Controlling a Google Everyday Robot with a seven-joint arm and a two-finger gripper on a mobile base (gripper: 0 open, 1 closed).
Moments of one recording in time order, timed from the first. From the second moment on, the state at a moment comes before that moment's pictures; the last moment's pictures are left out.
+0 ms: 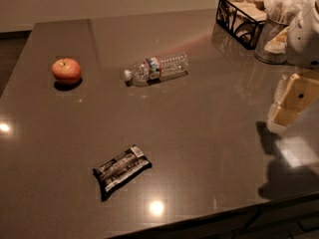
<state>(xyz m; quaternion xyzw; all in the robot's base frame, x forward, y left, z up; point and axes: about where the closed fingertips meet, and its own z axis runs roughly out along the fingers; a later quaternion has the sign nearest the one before) 0.438 -0.217 0.976 -0.60 0.78 -0.03 0.16</state>
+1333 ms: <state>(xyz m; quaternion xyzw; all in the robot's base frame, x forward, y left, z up) 0.533 -0.165 0.957 -0.67 0.72 -0.01 0.16</state>
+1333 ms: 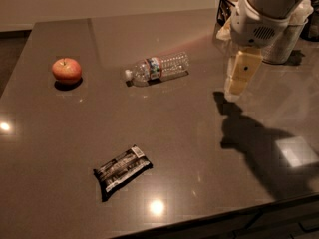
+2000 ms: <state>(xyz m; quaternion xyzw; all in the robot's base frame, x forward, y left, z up) 0.606 -0.108 0.921 -0.71 0.68 0.02 0.17</state>
